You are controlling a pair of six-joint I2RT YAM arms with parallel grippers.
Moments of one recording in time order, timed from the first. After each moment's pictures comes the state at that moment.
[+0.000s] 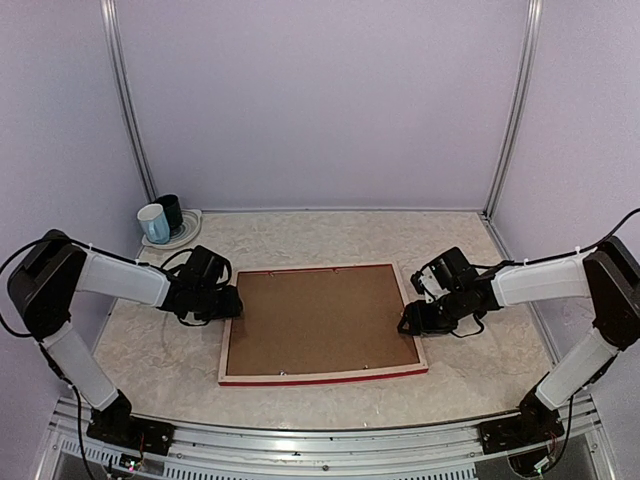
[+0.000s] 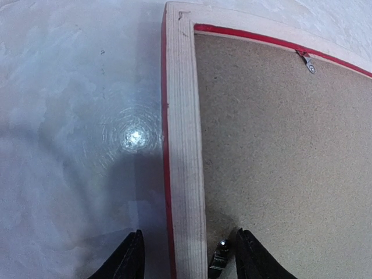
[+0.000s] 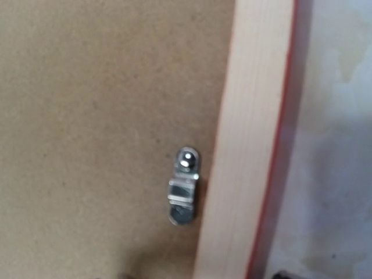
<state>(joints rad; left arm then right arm) -0.53 1.65 0.74 -0.04 -0.13 -0.58 0.56 1.55 0.73 -0.23 -0.20 0.43</state>
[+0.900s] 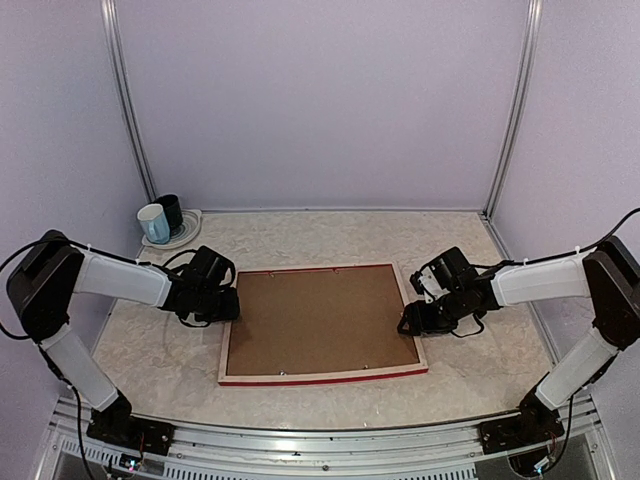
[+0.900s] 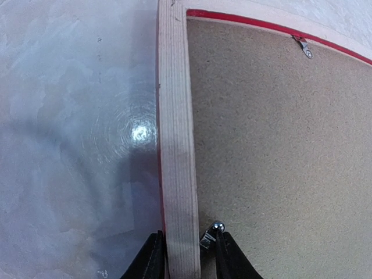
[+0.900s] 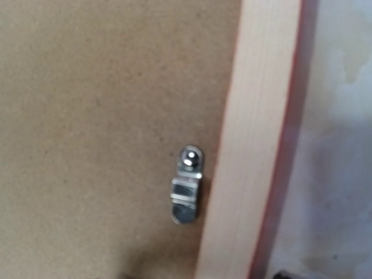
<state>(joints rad) -0.56 1.64 0.76 -0.11 -0.16 -0.59 0.56 1.55 0.74 -0.23 -0.21 0.42</state>
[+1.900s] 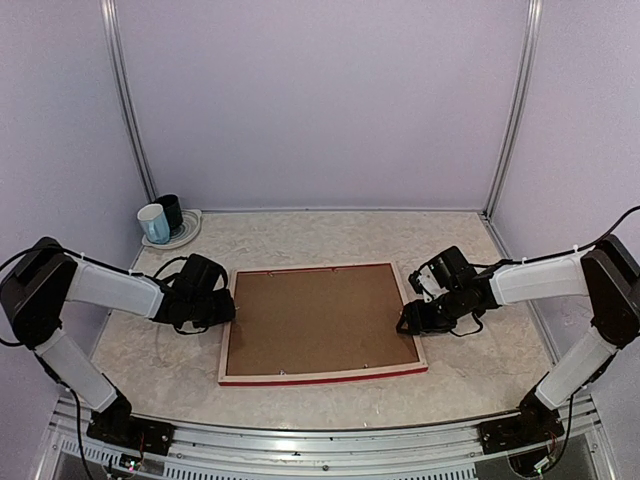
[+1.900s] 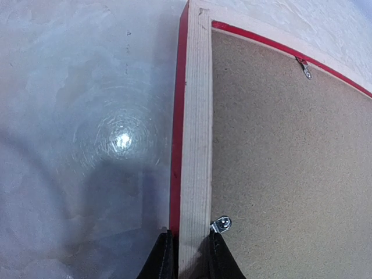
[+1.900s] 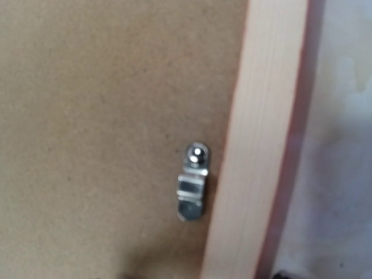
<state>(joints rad) -0.55 1.59 0.65 0.04 -0.17 -0.73 0.56 1.56 0.75 -0.23 -0.22 0.41</state>
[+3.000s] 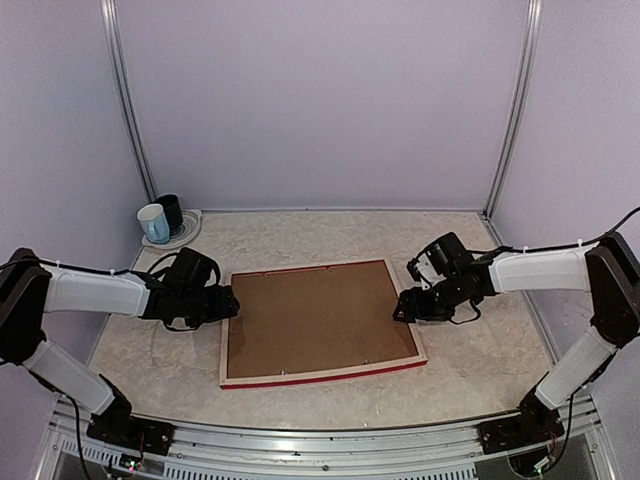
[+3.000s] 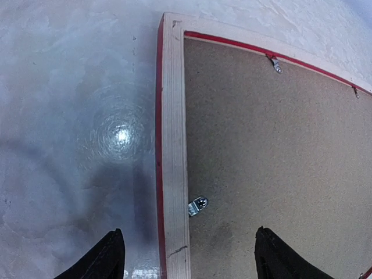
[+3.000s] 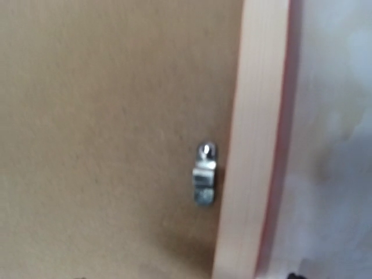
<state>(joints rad) -0.56 1.45 0.67 -0.11 -0.15 -0.71 0.56 1.57 0.84 -0.32 -0.20 0.40</state>
